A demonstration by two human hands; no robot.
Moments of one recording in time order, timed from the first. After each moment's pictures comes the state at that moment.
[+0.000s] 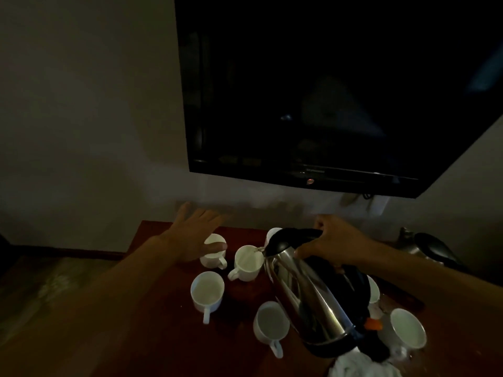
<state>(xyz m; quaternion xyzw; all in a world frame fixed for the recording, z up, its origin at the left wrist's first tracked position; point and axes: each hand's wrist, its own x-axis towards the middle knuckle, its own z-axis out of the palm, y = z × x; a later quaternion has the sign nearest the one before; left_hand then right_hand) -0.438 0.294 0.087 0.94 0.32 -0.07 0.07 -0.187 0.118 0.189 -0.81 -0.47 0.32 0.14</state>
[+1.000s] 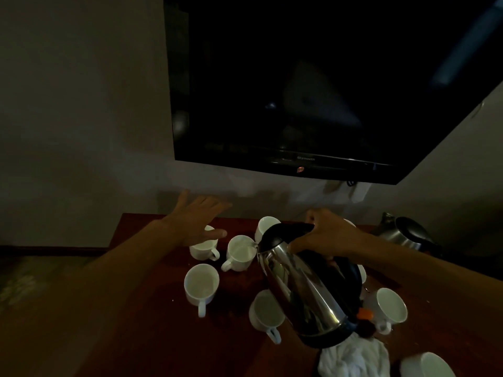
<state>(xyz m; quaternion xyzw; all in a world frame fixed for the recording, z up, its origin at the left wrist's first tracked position) -0.424 0.312 0.083 0.95 0.29 -0.08 0.09 -0.201 0.127 0.179 -0.82 -0.46 0.32 0.09</state>
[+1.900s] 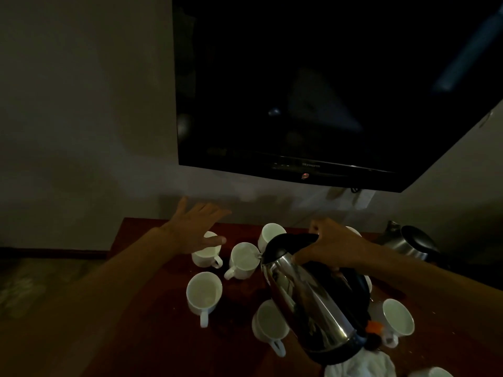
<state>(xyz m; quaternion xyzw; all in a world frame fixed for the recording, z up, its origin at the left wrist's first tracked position) -0.430 0.330 0.062 0.95 0.29 -0.06 0.09 -0.211 0.133 0.187 -0.83 -0.46 0.32 0.07</state>
